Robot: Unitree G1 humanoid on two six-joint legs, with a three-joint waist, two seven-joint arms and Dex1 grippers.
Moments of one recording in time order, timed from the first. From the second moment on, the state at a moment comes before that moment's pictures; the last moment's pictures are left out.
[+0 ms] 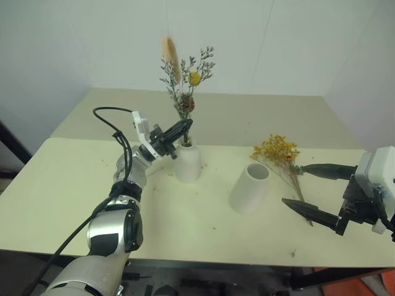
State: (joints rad) left arm -1.08 0.24 0.34 1.06 -0.47 -0.13 -1.35; right arm 0.08 -1.05 -0.75 -0.84 0.92 0.84 0.74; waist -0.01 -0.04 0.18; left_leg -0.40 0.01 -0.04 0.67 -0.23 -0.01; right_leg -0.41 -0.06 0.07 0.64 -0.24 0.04
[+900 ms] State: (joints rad) left arm -0.61 0.60 0.30 0.08 -0.66 0.34 -1.21; right arm 0.06 -1.06 -0.70 -0.77 0.84 0.83 0.75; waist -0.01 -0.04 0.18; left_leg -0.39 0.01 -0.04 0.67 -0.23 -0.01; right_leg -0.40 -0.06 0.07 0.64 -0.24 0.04
